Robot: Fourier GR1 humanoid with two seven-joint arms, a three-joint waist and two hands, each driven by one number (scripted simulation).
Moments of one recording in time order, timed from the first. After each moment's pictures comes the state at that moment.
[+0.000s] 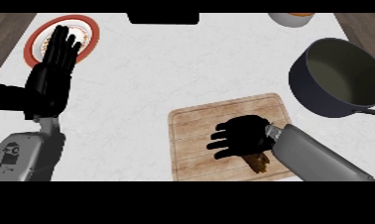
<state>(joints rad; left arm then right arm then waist) -0.27 0.26 0.04 -1.53 0.20 0.16 0.03 -0.59 -0.48 0.93 -1.26 1.27 0.27 -0.80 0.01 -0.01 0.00</state>
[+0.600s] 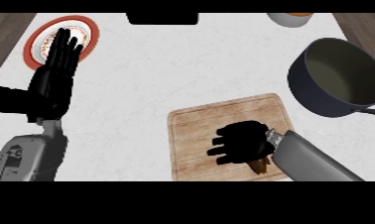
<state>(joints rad) -0.26 0.24 0.04 -1.54 0.18 0.16 0.03 -0.53 -0.46 0.88 -1.31 1.34 0.15 -0.86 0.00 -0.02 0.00</state>
